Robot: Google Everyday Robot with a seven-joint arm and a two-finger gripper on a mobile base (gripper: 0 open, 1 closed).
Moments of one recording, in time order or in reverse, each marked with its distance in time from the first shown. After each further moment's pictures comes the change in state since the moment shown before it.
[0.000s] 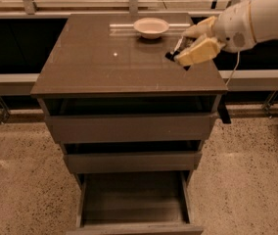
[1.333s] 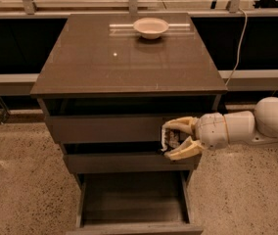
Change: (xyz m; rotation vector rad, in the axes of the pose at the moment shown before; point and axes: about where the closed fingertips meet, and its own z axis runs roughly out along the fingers) arm 0.170 0.163 0.093 -0.295 -0.253 -0.084
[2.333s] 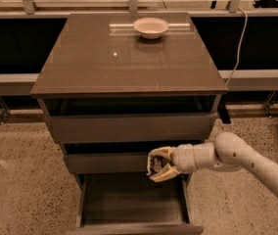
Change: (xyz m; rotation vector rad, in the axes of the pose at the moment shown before) arm 0.158 0.003 0.099 -0.021 0.044 0.018
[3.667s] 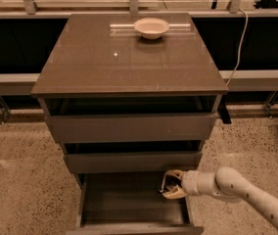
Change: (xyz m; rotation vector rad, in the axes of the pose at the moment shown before) arm 0.203 0.008 0.014 0.194 0.211 0.050
